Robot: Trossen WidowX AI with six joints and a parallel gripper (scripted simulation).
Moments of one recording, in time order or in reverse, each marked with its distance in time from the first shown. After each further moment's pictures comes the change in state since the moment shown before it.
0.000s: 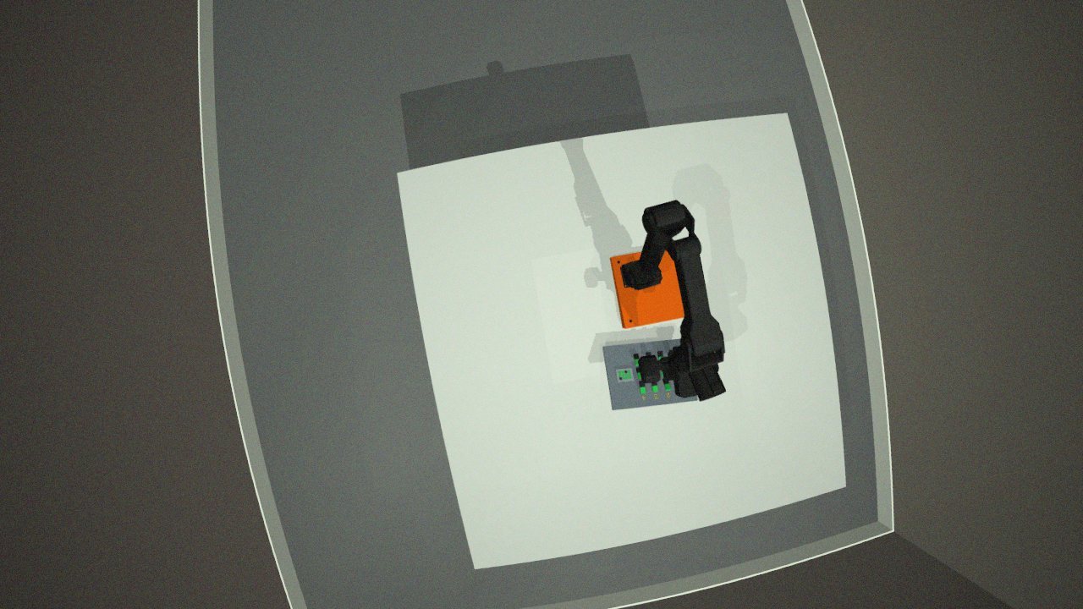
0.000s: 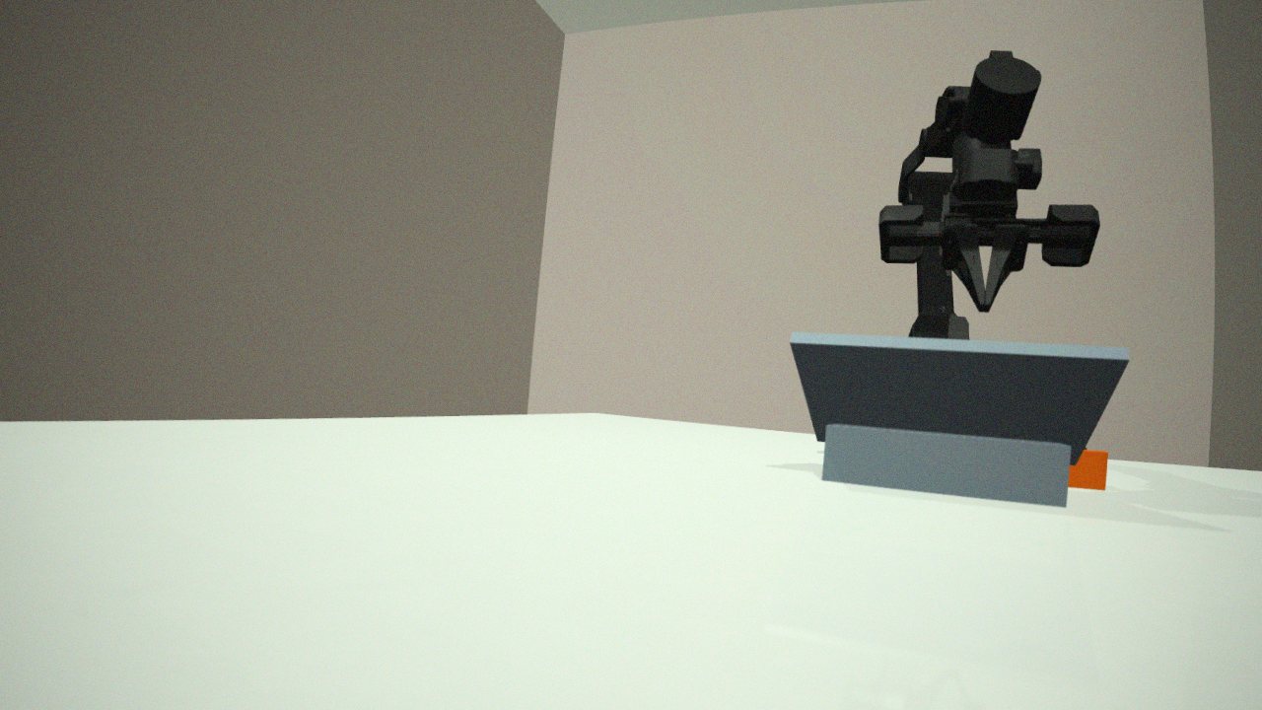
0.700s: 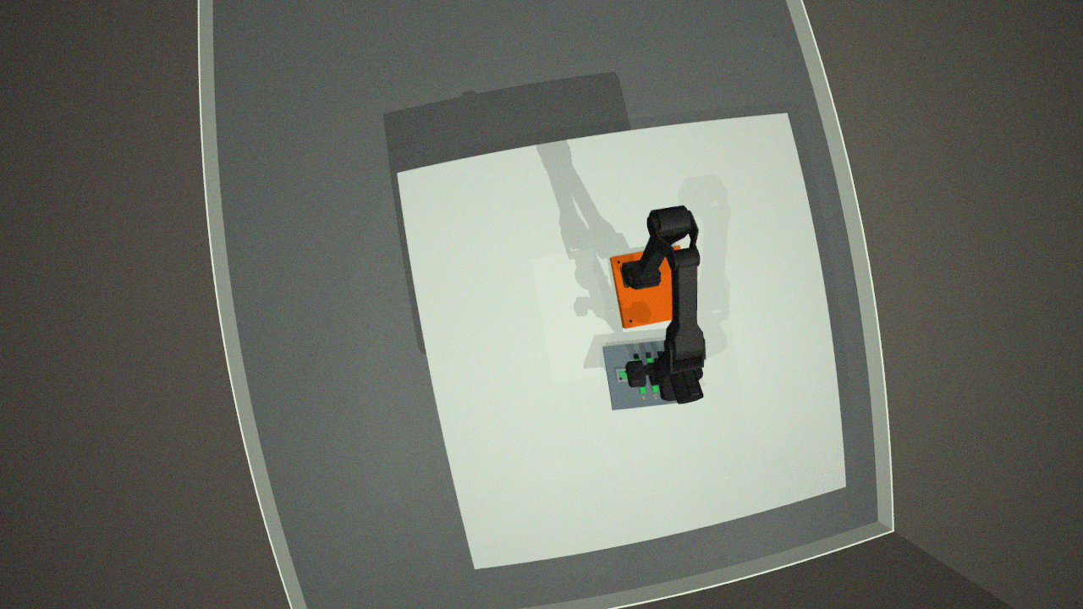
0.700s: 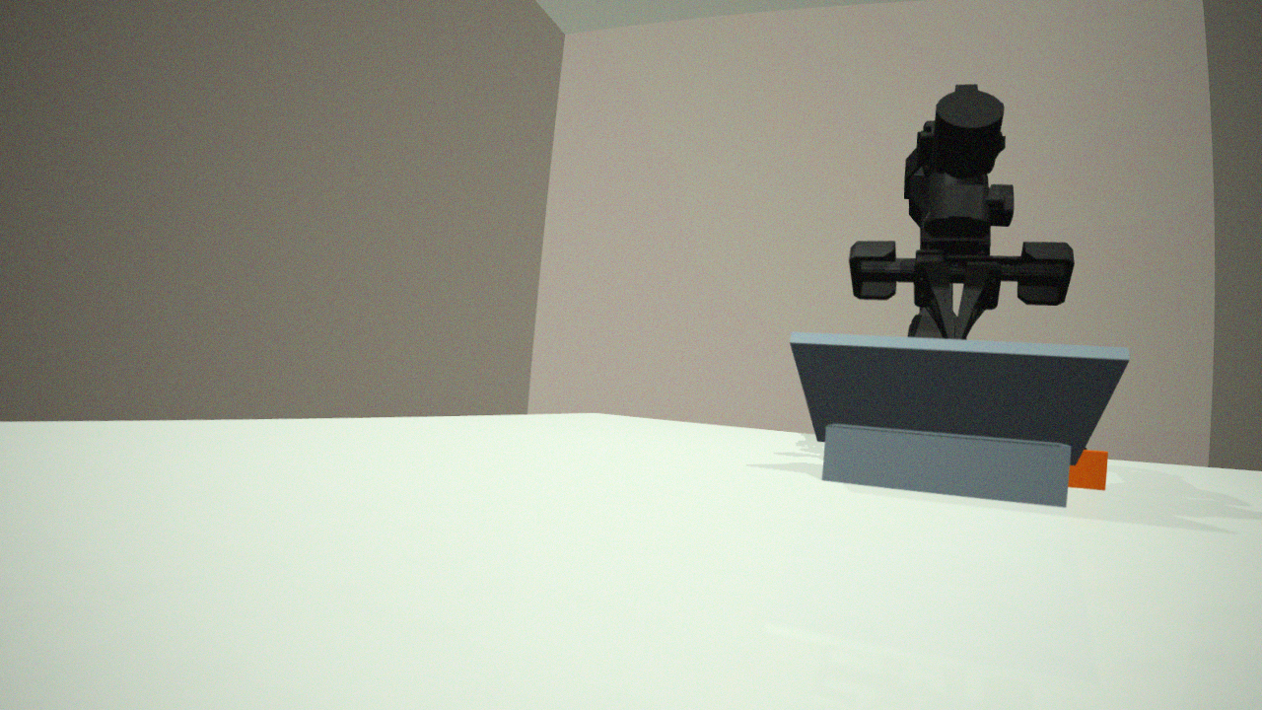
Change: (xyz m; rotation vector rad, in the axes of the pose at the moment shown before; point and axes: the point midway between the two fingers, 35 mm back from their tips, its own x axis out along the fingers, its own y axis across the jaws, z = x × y) arm 0.042 -0.024 -0.001 0.011 -0.036 -0.009
